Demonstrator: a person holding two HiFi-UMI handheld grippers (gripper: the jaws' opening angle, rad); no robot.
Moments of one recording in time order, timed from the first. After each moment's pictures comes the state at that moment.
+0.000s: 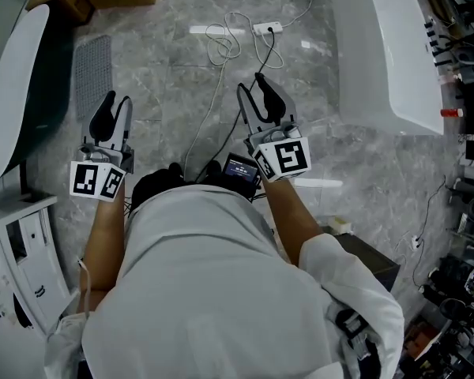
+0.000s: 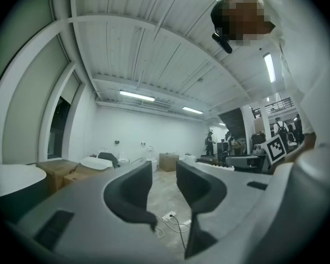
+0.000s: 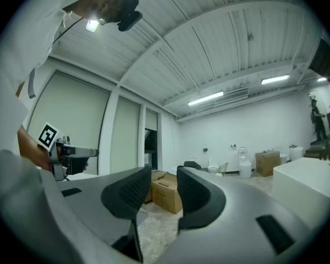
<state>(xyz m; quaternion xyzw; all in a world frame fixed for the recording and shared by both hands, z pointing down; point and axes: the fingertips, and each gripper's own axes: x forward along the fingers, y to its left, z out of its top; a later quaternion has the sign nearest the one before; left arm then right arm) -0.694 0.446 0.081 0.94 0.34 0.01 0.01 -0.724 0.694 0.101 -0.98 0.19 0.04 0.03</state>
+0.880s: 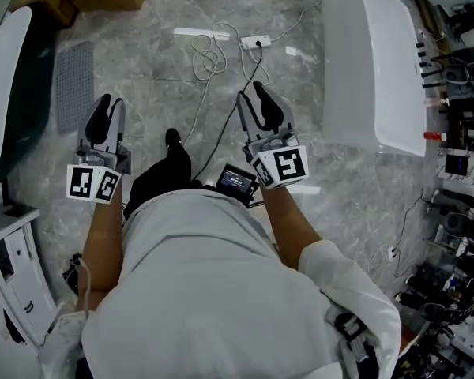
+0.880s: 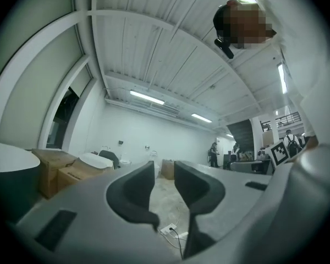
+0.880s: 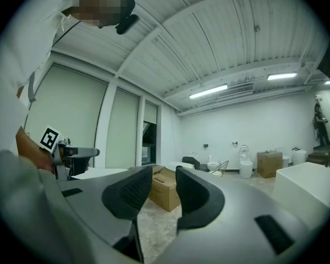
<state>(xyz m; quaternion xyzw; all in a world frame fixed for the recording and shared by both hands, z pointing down) -0.562 0.464 0.107 0.94 0.32 -0.01 0.07 -0.596 0.726 0.112 -0.98 0.19 0.01 0.01</state>
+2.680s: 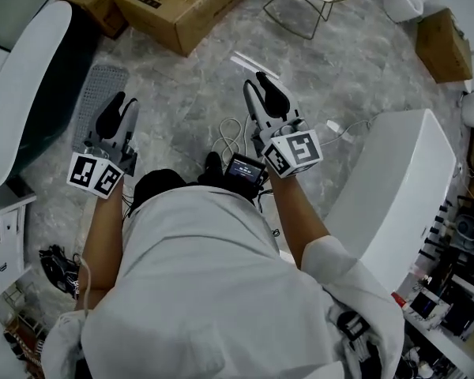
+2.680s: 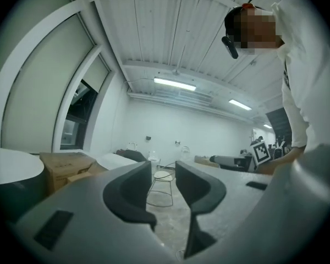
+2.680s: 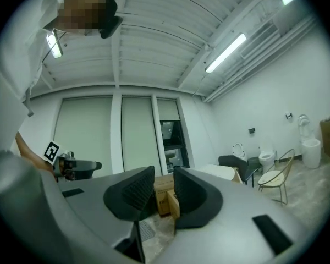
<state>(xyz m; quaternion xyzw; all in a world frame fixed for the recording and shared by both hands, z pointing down) -0.033 0.503 0.091 0.98 0.17 0.04 0.07 0.062 0.737 0.093 -0.89 0.44 -0.01 0.09</state>
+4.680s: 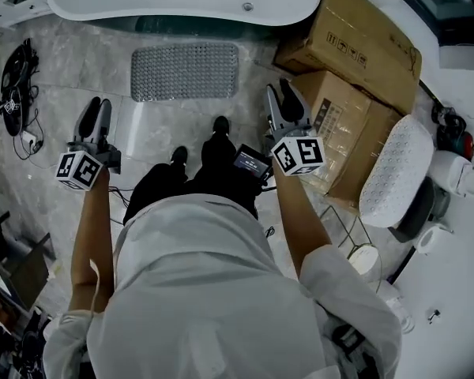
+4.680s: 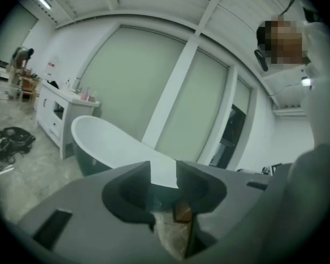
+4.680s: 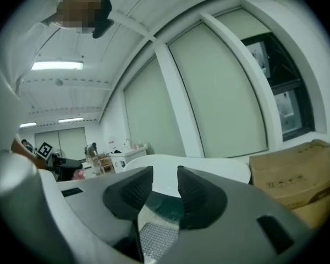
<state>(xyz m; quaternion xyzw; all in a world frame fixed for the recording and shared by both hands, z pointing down) -0.096 -0.082 0.241 0.81 -0.53 -0.01 0.25 0.298 -0.098 0.245 -0.52 0.84 -0.15 0.01</state>
